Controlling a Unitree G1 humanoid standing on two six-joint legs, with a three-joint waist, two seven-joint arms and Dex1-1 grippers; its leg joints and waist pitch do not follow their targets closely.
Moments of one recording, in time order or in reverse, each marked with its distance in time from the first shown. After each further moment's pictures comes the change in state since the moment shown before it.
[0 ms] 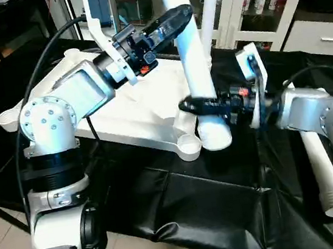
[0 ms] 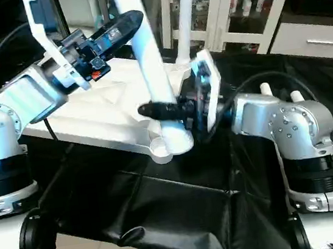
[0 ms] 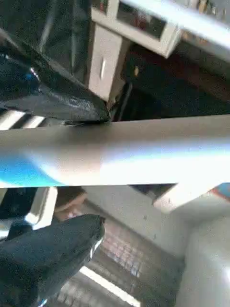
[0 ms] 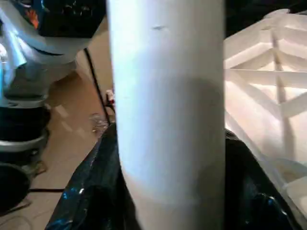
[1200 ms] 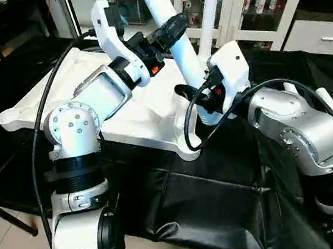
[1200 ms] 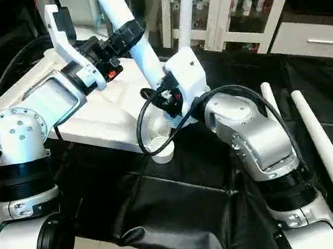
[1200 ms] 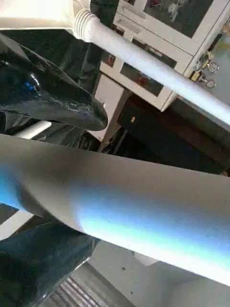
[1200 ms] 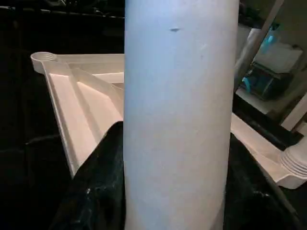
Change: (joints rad) left arm 0.019 -0.108 0.001 0.013 0.095 -0.093 0.213; right arm 0.042 0.061 0.265 -0.089 -0.542 -0.442 -0.252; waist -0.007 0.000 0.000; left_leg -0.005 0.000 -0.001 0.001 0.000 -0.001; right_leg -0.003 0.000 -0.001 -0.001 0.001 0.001
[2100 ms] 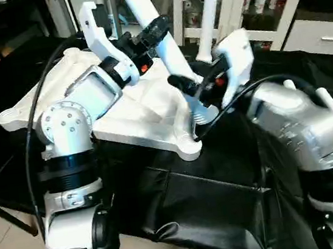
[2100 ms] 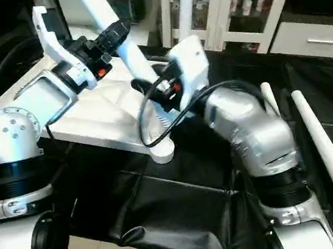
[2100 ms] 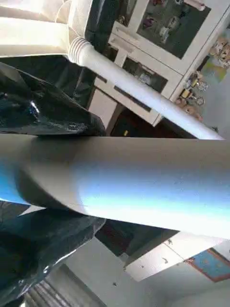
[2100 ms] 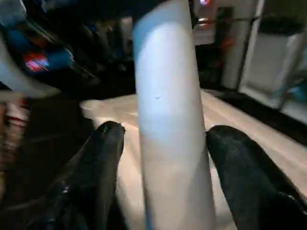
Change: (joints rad) left arm -0.004 0.049 0.028 0.034 0.011 -0.014 -0.028; right arm -0.030 0.071 -0.181 0.008 0.209 0.093 0.126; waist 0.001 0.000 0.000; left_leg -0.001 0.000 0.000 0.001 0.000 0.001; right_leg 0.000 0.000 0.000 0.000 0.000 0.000
